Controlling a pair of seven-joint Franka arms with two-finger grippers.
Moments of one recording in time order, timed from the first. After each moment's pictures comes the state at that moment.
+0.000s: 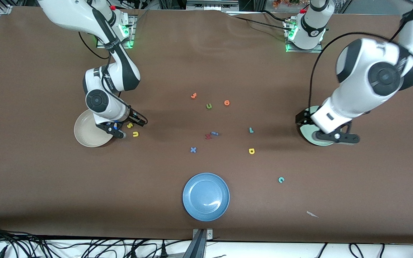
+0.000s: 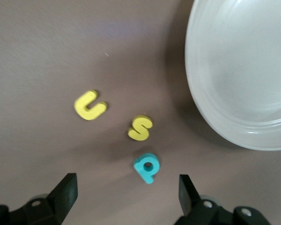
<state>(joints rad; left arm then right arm) -0.21 0.28 -0.04 -1.71 -0.02 1.94 -0.13 0.39 0.41 -0.06 -2.11 0.08 2.34 0.73</state>
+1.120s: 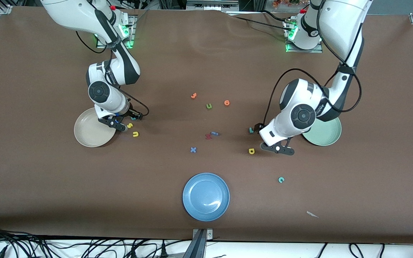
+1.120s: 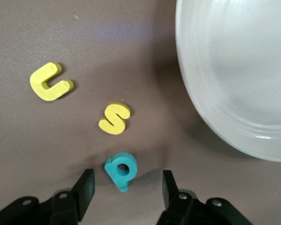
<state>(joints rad) -0.35 0.56 -0.04 -1.73 -0.12 2.19 -0.13 0.39 0.40 -0.05 -2.25 0.08 2.50 0.65</state>
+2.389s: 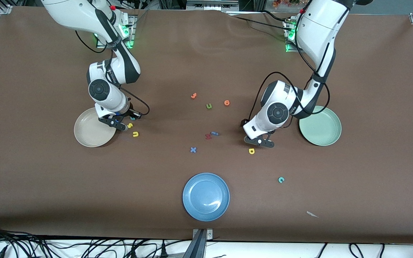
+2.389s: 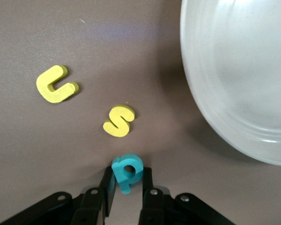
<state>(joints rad) -0.43 0.64 -0.04 -1.86 -0.14 2.37 -0.17 0.39 0.39 -0.05 -2.26 0.08 2.54 0.65</state>
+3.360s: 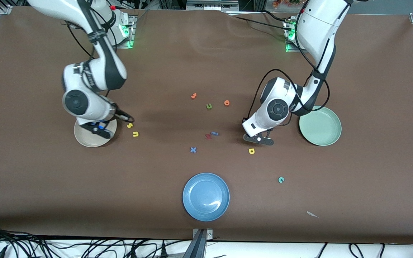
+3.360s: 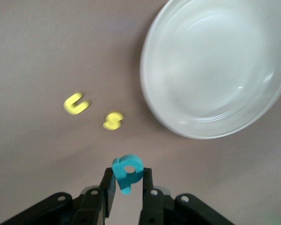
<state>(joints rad) -0.45 0.61 -0.04 -1.88 -0.16 2.37 -0.17 0.39 0.34 -0.16 -1.95 0.08 2.00 0.61</state>
